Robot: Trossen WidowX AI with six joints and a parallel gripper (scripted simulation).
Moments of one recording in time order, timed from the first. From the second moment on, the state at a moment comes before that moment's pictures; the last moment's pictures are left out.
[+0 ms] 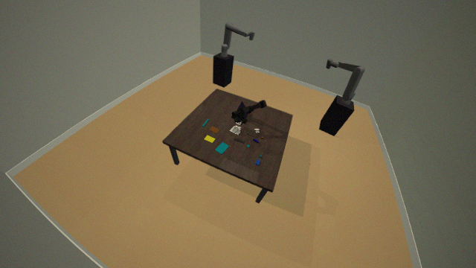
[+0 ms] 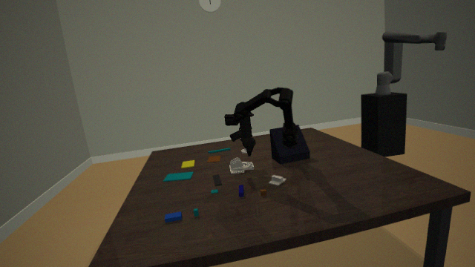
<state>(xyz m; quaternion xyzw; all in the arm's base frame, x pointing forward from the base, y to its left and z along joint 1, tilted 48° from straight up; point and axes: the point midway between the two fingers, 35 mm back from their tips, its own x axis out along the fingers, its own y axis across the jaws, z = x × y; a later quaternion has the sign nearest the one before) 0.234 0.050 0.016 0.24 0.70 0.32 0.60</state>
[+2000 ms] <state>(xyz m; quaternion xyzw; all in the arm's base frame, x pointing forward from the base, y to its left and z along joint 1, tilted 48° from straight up) 0.221 0.091 -0.023 0.24 0.70 0.32 0.60</state>
